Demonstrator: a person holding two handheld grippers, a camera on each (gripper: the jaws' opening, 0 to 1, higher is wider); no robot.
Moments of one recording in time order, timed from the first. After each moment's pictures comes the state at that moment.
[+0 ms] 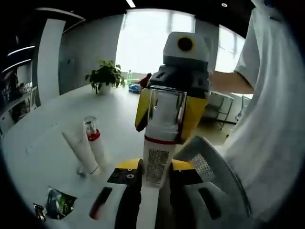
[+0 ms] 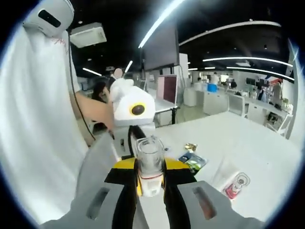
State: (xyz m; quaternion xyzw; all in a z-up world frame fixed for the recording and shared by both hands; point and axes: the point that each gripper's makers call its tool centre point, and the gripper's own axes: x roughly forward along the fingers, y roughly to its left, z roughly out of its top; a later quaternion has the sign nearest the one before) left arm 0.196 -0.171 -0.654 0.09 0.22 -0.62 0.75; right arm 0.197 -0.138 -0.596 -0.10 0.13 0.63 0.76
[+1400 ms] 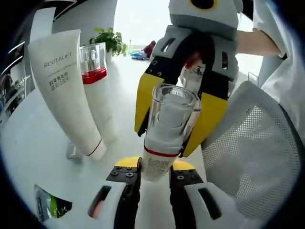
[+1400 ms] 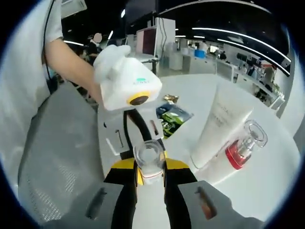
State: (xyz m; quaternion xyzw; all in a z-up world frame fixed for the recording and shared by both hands) left arm 0.265 -0.178 -0.799 0.17 0.29 -0.61 0.72; right arm 0.262 -0.156 -0.733 -0.21 0.26 0.55 0.76
